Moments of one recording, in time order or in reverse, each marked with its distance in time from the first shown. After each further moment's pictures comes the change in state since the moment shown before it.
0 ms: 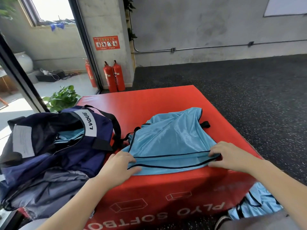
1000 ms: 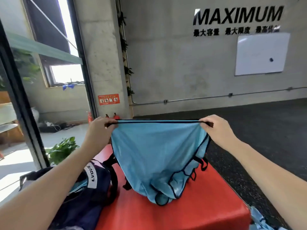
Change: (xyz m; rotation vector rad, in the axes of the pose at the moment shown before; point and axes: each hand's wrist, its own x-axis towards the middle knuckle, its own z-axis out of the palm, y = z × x) left_hand 0.050 0.077 -0.263 -0.269 0.833 0.022; right_hand -0.008 -0.047 -0.240 0.363 0.916 0.097
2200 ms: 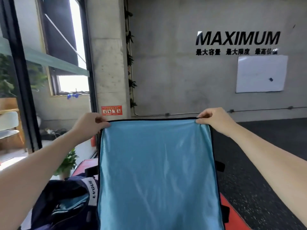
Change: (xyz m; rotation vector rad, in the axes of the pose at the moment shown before) left_hand 0.074 -0.004 -0.079 -0.040 -0.178 -0.122; right_hand 0.084 -0.076 -0.058 0.161 -0.161 0.120
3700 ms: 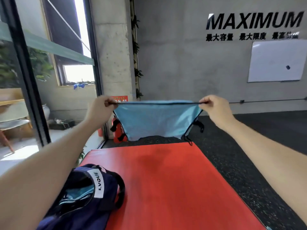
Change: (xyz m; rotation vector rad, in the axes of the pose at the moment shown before) left_hand 0.043 -0.013 0.043 -0.082 0.218 0.016; right_hand 0.055 0.032 0.068 -0.003 0.232 -0.167
